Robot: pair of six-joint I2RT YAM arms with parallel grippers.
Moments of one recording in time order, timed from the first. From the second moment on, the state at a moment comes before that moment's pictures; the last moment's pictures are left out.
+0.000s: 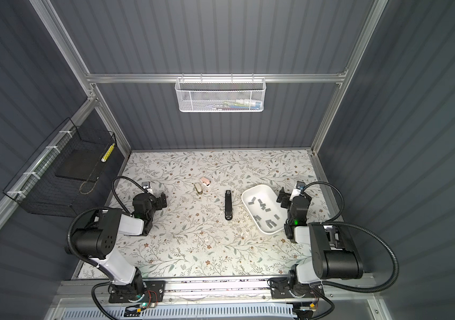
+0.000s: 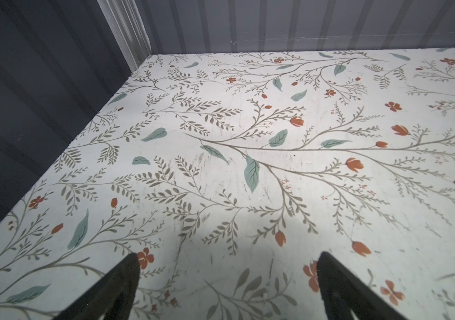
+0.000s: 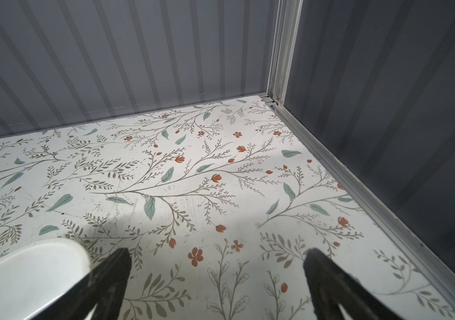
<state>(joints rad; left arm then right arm) -0.07 1.71 0.45 0.84 -0.22 0.00 -0.02 1.46 0.29 0.93 0.18 0.08</state>
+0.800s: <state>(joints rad) -0.07 1.27 0.58 0.34 -0.15 -0.12 -0.02 0.84 0.54 0.12 0.36 0.37</state>
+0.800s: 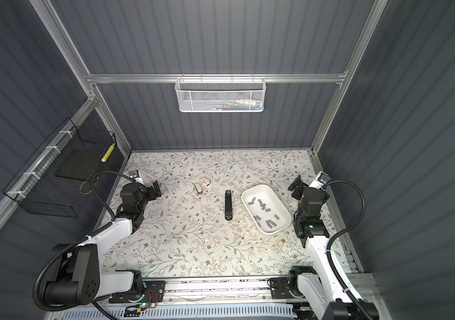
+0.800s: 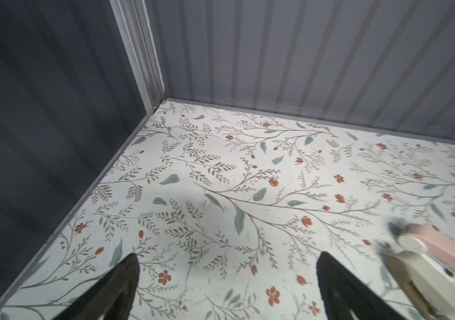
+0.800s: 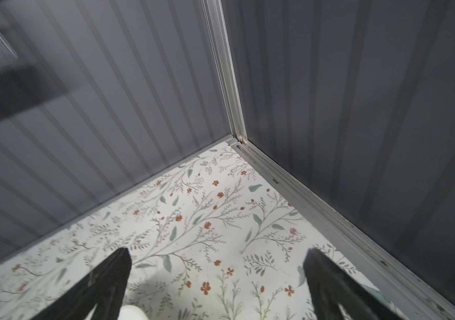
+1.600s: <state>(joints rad) -0.08 1.10 0.95 -0.13 0.11 -0.43 -0.01 0.81 0.69 -0.35 -0.09 0.60</state>
